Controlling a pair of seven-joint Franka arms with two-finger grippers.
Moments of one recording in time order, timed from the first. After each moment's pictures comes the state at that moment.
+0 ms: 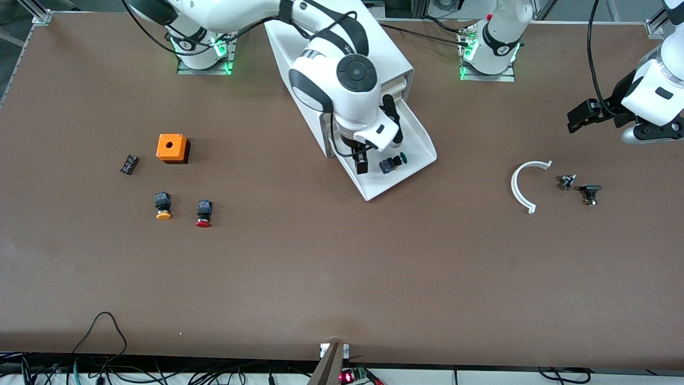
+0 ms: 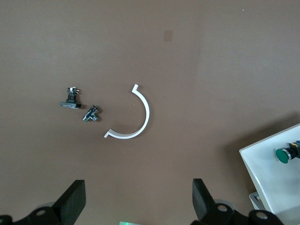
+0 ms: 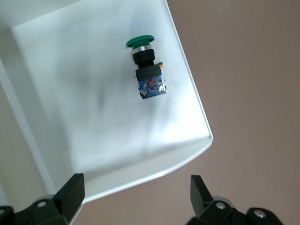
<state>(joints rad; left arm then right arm) 0.11 -0.07 -0.14 -1.73 0.04 1.59 -0.15 0.55 0.81 0.51 -1.11 -0.35 1.83 -0.76</state>
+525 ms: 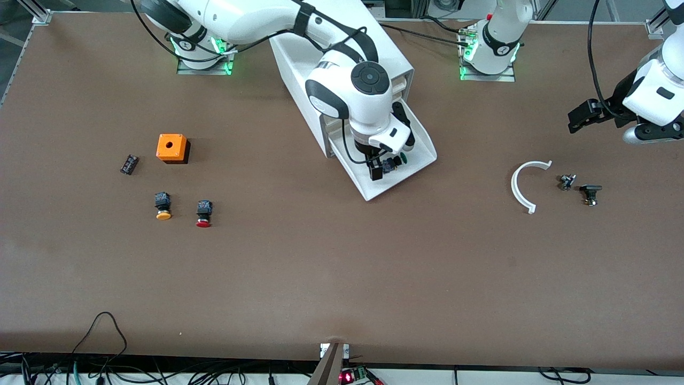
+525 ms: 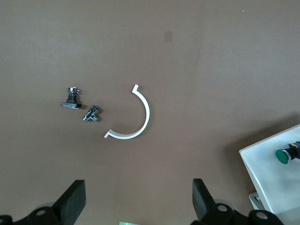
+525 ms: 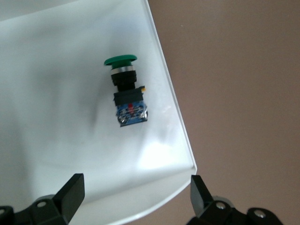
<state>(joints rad) 0.11 -0.07 -0.14 -1.73 0.04 1.59 -0.16 0.61 0.88 0.46 -1.09 -0.40 1.99 -0.78</state>
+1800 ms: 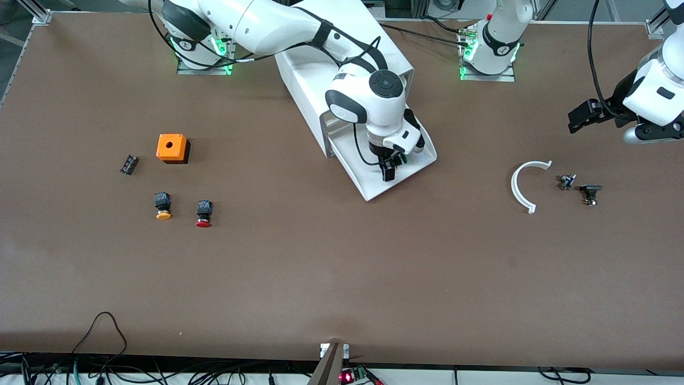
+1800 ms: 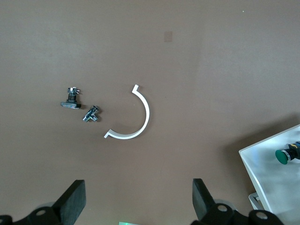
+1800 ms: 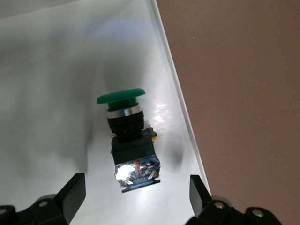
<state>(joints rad) 0.11 -0.07 -0.14 -1.73 0.04 1.59 -0.16 0.71 0.97 0.39 -1.08 -0.44 2.11 -0.69</state>
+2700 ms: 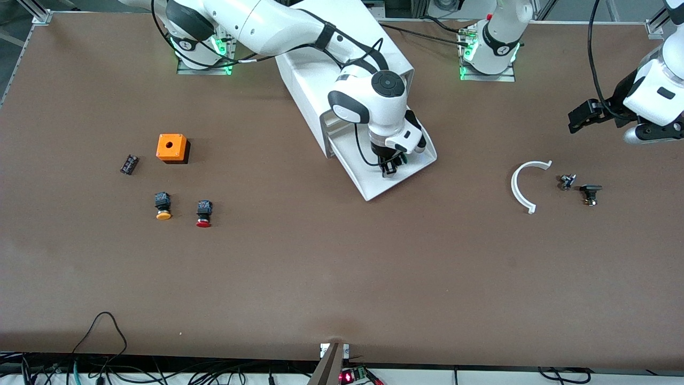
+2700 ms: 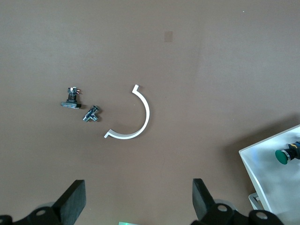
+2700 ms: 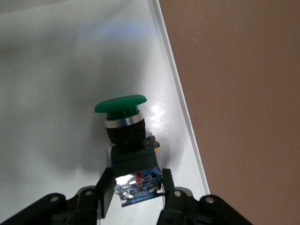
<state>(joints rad) 0.11 -0.07 -0.14 -1.73 0.04 1.59 -0.16 0.74 0.98 0.35 -1.08 -0.44 2.14 -0.69</state>
